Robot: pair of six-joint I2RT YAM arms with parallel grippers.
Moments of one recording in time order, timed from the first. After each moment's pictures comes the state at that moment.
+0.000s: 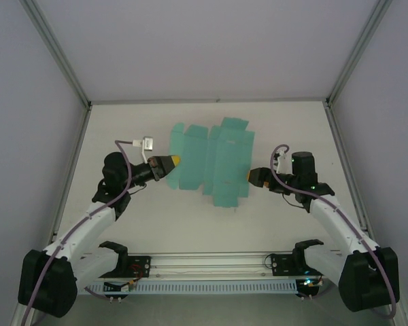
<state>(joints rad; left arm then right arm) -0.28 0.98 0.54 0.39 0.77 -0.83 0.18 1.02 0.58 -0.30 -0.69 0.46</state>
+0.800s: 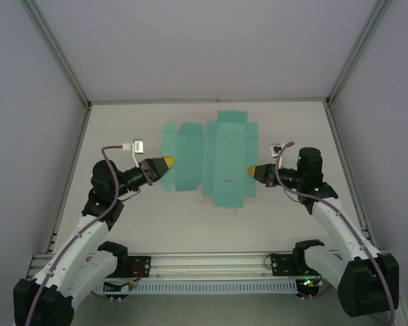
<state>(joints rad) -0.28 0.79 0.54 0.26 0.71 -0.86 0.16 0.97 0.59 -0.11 -0.94 0.44</state>
